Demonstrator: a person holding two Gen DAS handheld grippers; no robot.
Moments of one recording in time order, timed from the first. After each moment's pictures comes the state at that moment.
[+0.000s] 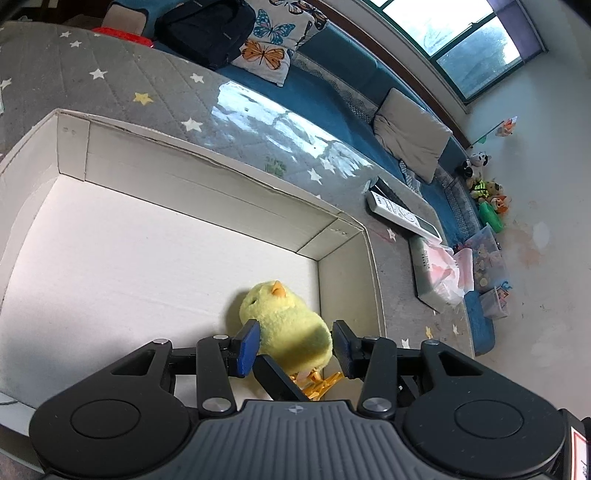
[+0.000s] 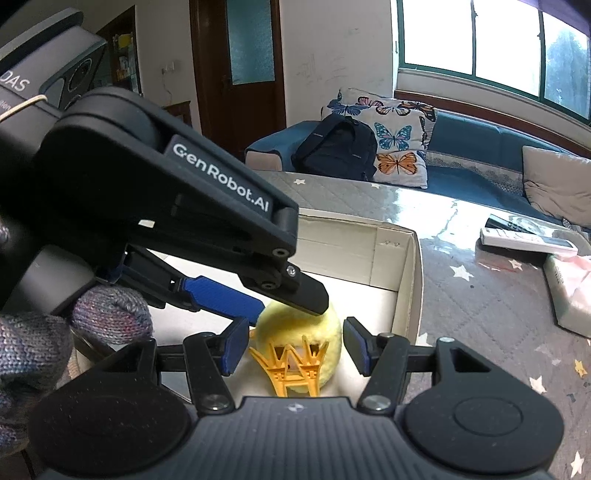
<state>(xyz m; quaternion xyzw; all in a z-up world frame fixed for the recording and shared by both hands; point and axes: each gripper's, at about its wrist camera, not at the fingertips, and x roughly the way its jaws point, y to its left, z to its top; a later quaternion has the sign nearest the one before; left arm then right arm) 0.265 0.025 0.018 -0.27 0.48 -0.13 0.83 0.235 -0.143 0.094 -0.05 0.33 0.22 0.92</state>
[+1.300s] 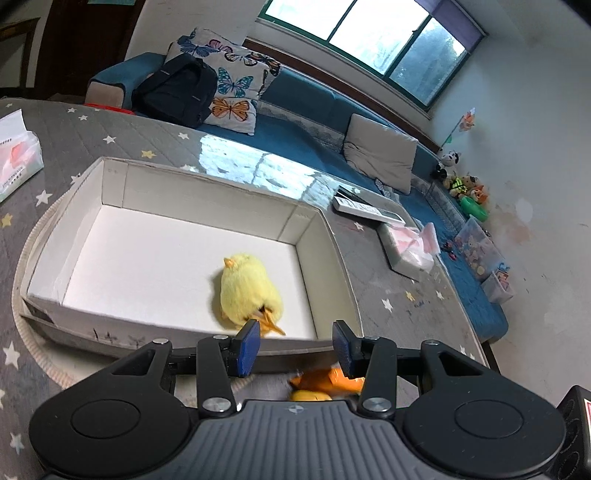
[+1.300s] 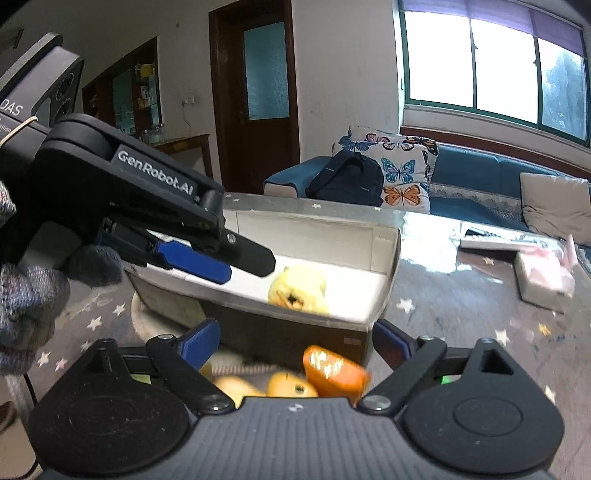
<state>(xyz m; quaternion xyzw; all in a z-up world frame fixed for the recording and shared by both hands) 0.148 0.022 0.057 -0.19 0.40 -0.15 0.89 0.126 -0.182 0.113 -0.04 0.27 0.24 0.93</state>
